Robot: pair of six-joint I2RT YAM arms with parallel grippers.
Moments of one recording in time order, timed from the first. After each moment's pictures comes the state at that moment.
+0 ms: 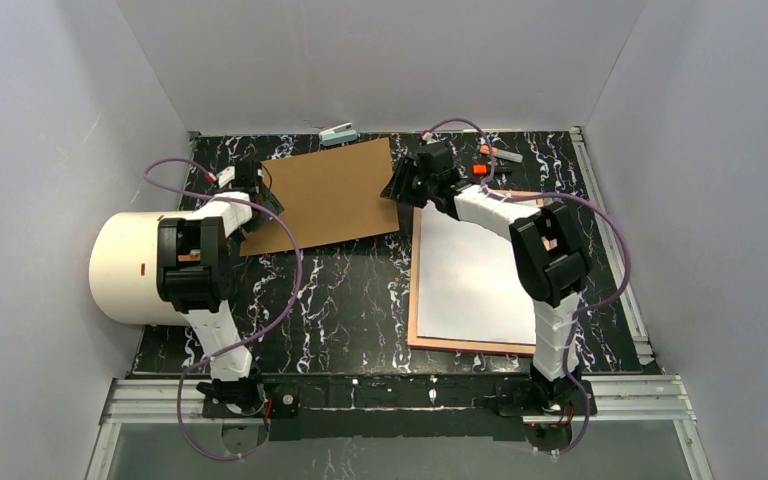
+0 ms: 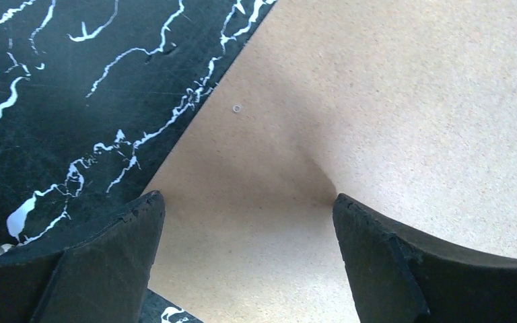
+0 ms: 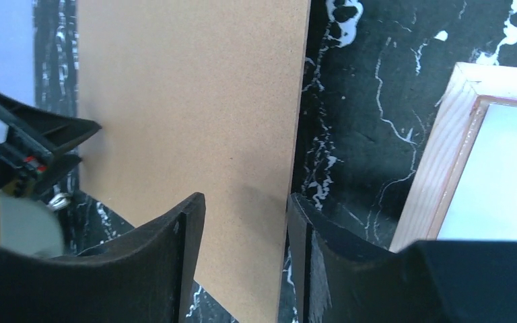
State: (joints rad) left arm 0.00 1.90 1.22 -0.38 -0.32 -0.63; right arm 0.55 2.04 1.45 -0.03 -0.17 0.70
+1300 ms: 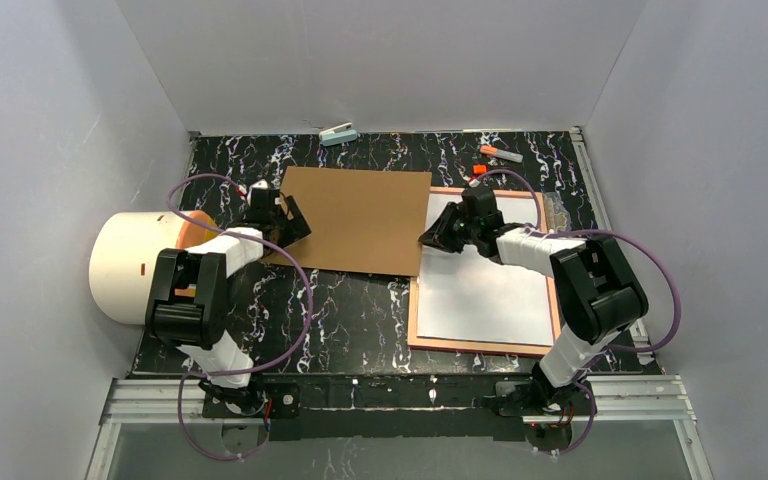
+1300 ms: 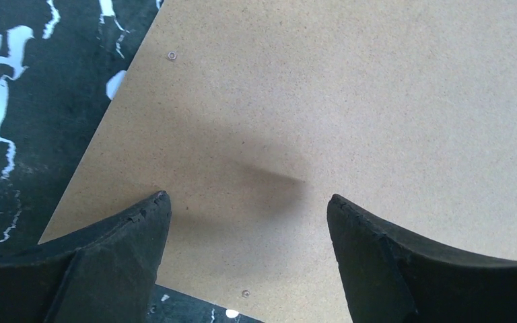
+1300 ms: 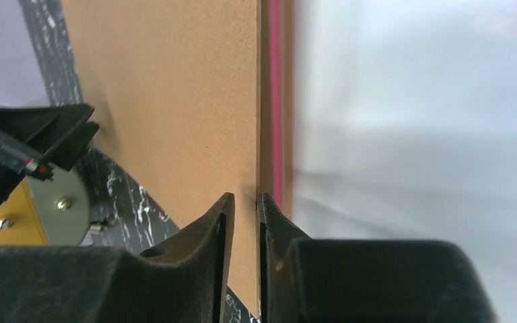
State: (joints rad) left arm -0.12 1.66 0.86 -0.12 -0.08 -0.55; right arm 0.45 1.68 0.87 0.13 -0.32 0.88
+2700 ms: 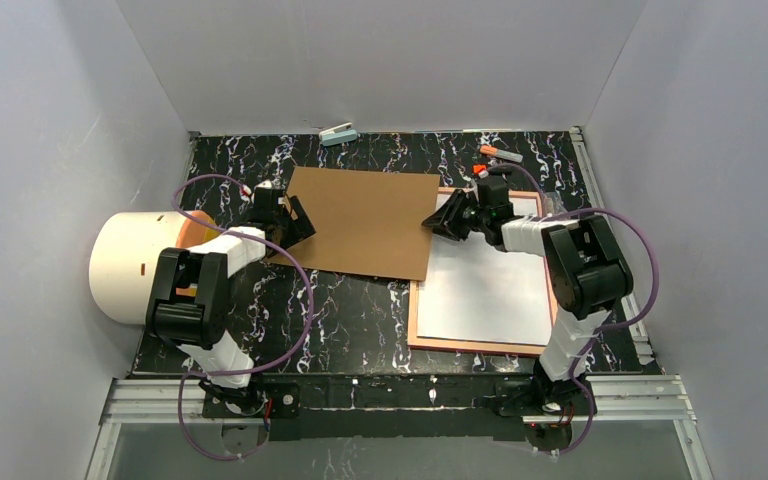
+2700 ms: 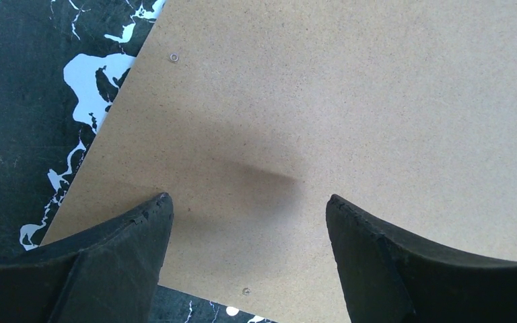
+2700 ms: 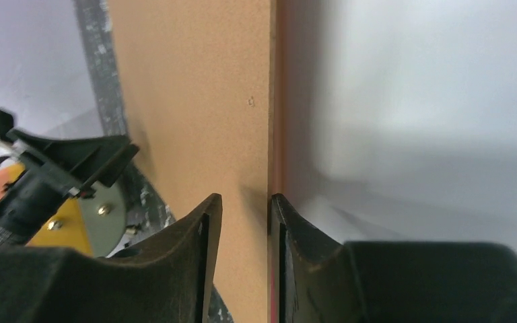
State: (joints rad) left arm -0.15 1.66 0.86 -0.11 -0.04 -0.58; right arm 0.33 1.86 0.95 0.24 -0.46 0.90
